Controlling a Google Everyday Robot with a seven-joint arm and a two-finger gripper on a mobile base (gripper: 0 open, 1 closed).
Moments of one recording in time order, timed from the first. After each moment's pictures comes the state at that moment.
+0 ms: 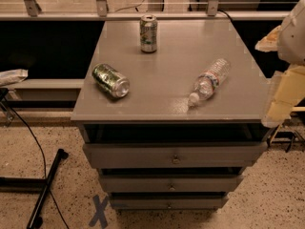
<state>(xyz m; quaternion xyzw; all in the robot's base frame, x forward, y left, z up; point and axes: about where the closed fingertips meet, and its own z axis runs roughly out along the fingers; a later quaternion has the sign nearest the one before) 0.444 -0.215 0.974 -0.62 0.77 -0.03 0.16</state>
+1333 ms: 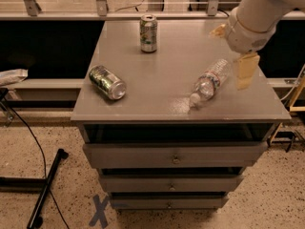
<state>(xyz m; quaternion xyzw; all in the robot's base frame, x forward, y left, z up) 0.593 -0.204 0.921 -0.78 0.59 -0.13 0.14</state>
